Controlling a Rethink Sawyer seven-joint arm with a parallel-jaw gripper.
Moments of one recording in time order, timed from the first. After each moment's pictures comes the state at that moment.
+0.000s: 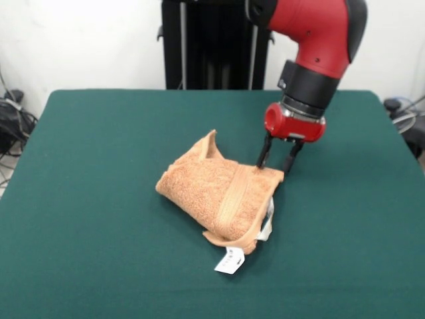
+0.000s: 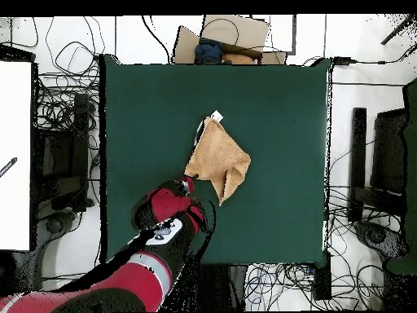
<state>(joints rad) 0.29 -0.28 -0.36 1.74 0.06 -0.10 1.57</state>
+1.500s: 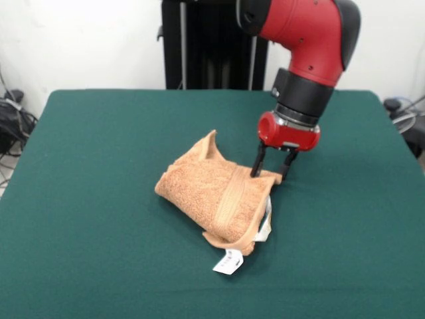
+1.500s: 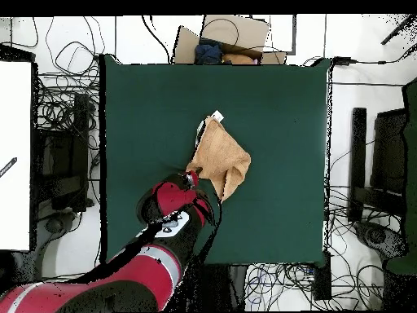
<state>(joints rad) 0.26 -0.27 -0.36 1.70 0.02 -0.10 1.57</state>
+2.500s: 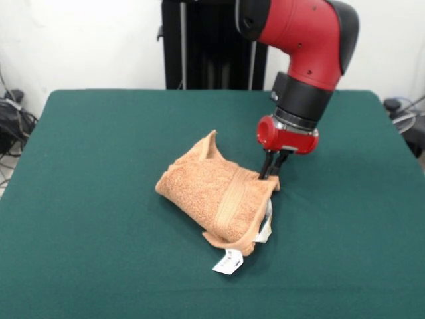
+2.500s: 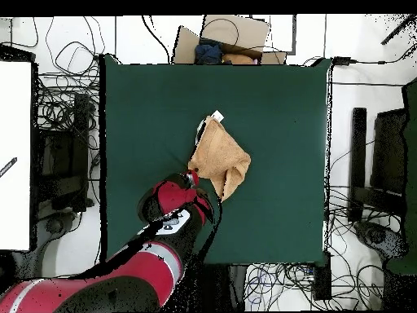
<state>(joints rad) 0.26 -0.25 -0.36 1.68 0.02 -0.10 1.57</state>
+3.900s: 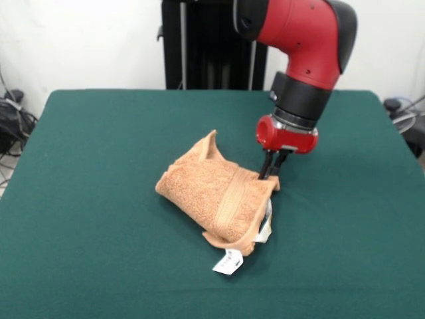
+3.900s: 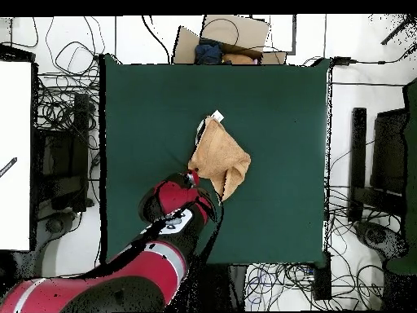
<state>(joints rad) 0.24 -0.26 -0.34 1.68 -0.01 -0.10 1.57</state>
